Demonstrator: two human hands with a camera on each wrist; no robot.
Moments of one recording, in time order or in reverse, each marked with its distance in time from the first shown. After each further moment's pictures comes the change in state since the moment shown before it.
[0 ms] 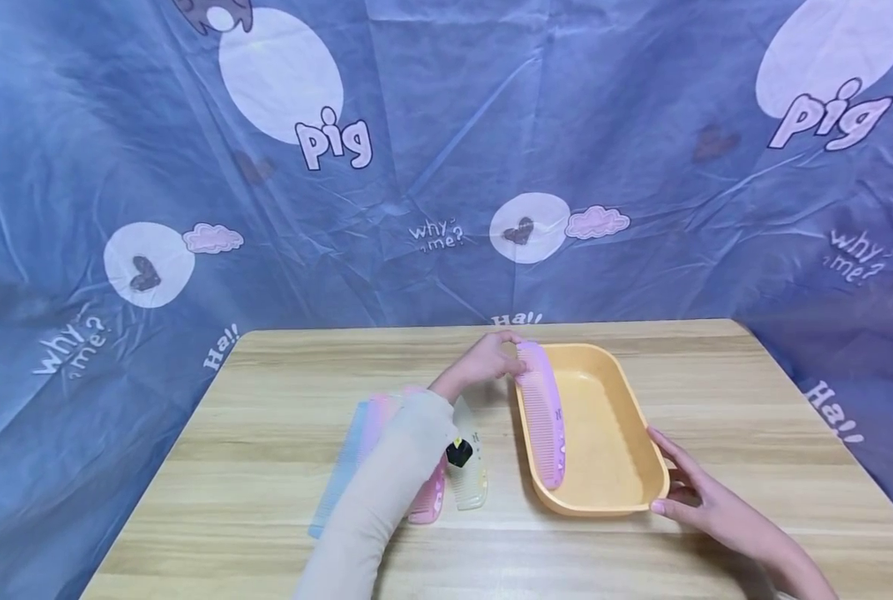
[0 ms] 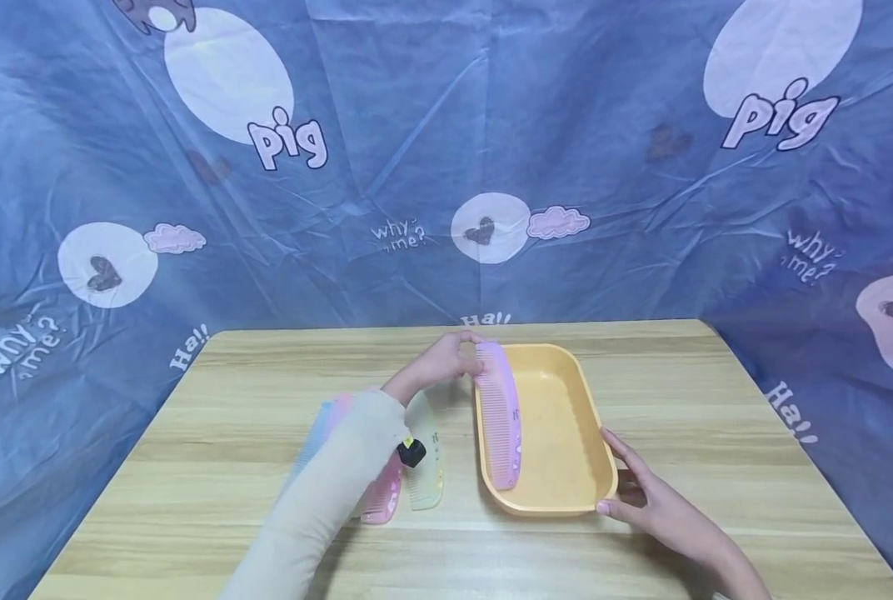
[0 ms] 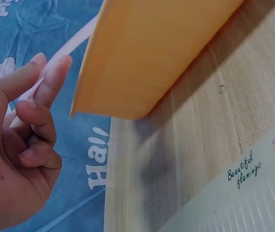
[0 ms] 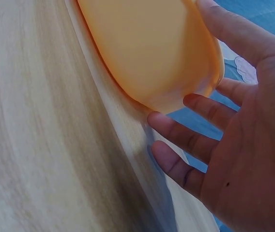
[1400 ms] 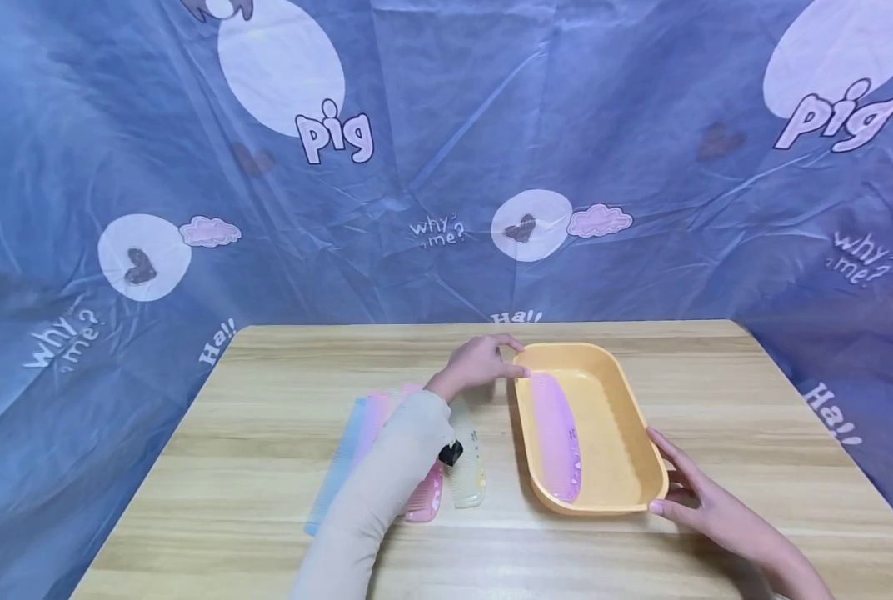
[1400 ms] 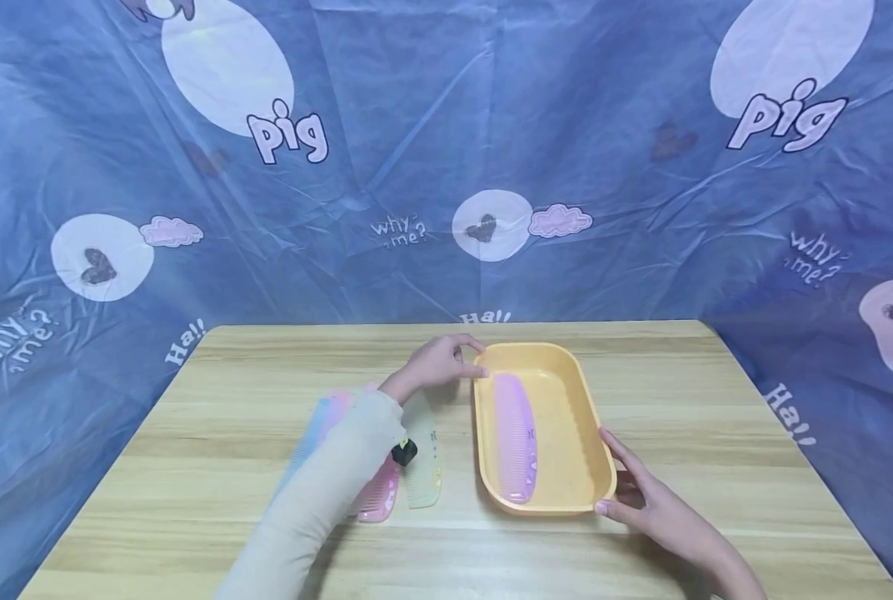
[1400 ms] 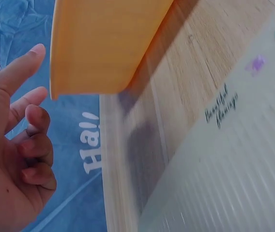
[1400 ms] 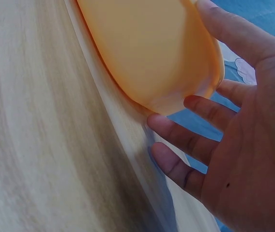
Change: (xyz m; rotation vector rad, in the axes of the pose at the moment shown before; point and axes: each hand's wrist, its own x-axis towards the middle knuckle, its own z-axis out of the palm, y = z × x) left_hand -0.002 -0.012 -0.006 0.509 0.076 0.020; right_hand 0.002 0.007 0.003 -0.012 0.011 0.003
